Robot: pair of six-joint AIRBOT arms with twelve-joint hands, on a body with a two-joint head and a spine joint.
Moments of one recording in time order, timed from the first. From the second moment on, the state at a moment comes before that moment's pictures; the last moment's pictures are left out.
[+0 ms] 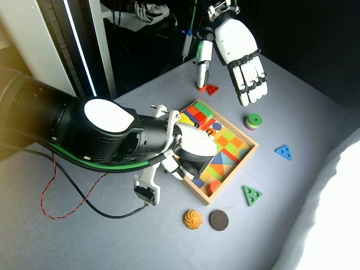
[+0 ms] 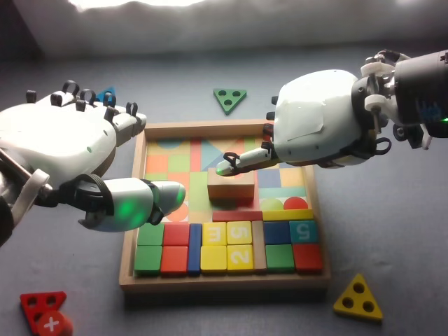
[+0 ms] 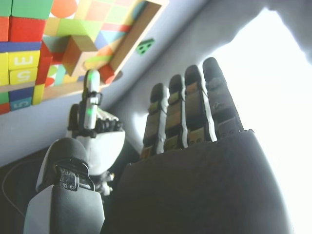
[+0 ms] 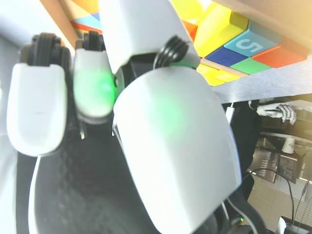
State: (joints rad) left arm 0.23 -0.75 0.51 -1.38 -0.79 2.30; right arm -0.09 -1.28 1.38 -1.75 0.46 0.18
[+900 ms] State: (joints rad) left arm 0.22 -0.75 0.51 -1.39 -0.79 2.30; right arm -0.10 -1.30 1.39 -1.79 0.47 0.18
